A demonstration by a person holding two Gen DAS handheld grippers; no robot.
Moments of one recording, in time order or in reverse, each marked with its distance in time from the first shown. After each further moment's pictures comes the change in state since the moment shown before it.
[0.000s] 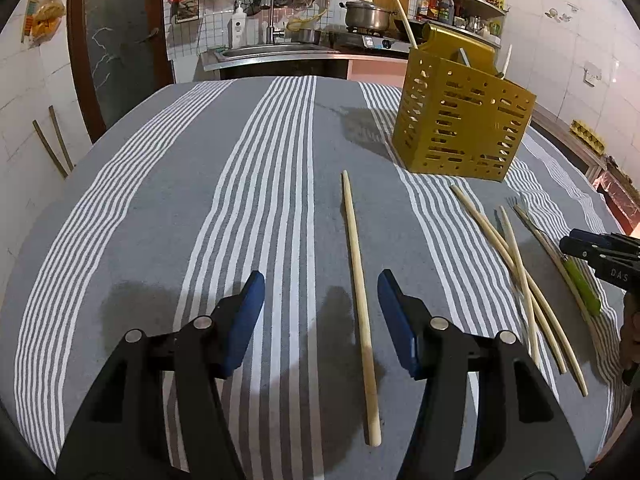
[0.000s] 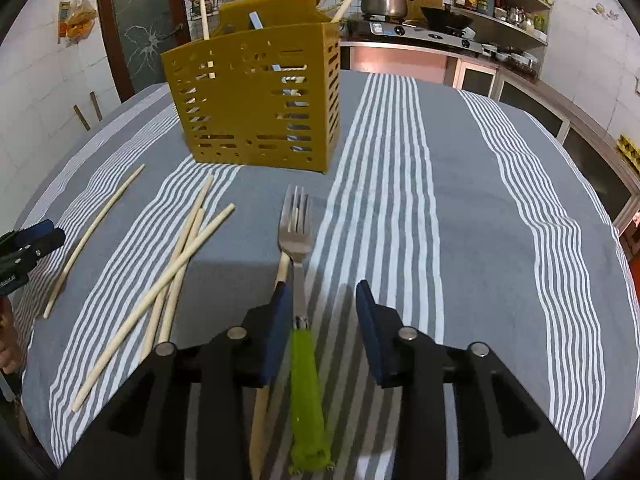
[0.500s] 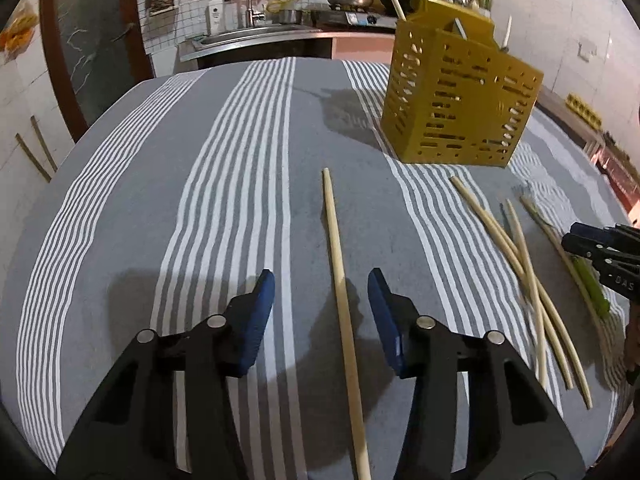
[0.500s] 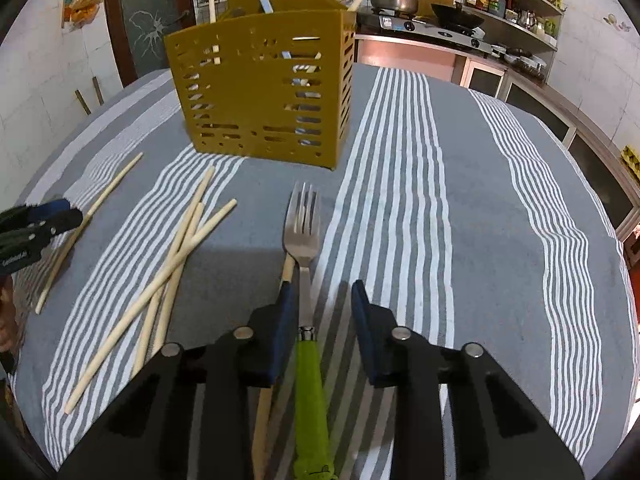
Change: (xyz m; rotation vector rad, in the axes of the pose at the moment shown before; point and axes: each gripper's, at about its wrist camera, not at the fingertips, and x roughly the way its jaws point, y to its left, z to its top) left arm 0.035 -0.017 0.024 0.074 0.089 -0.012; right arm 0.011 0.004 0.004 -0.042 0.049 -0.013
